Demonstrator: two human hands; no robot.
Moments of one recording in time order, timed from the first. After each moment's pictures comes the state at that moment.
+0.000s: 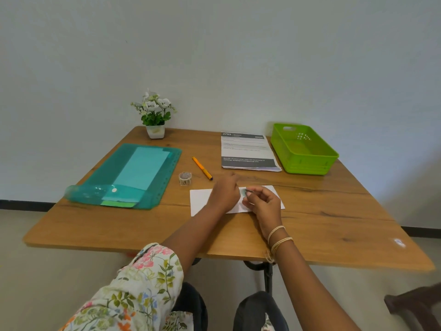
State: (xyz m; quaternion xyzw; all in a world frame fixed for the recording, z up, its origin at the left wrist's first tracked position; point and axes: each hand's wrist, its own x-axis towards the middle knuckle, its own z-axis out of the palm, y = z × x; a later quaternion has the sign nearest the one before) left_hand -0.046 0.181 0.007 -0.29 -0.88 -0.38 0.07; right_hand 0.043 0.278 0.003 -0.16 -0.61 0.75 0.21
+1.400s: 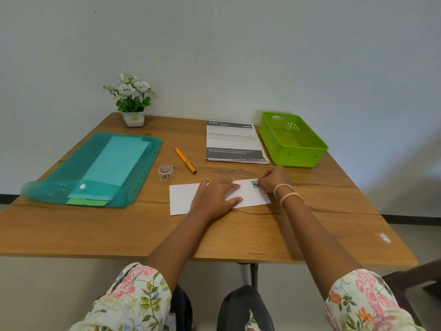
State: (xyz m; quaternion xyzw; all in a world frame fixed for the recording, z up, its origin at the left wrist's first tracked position) left_hand -0.044 0.185 -0.020 -0.34 -0.91 -0.22 0.01; right_hand -0.026 0.381 0.014 -0.34 -0.87 0.36 0.08
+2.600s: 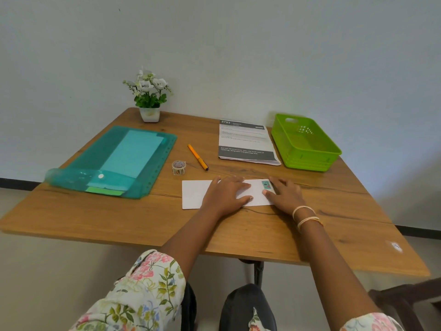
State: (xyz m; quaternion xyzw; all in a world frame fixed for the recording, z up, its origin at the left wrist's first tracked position) left_hand -0.042 0.186 -0.019 -0.34 -0.92 -0.21 0.01; right_hand 0.015 0.382 -0.003 -0.20 -0.96 0.16 -0.04
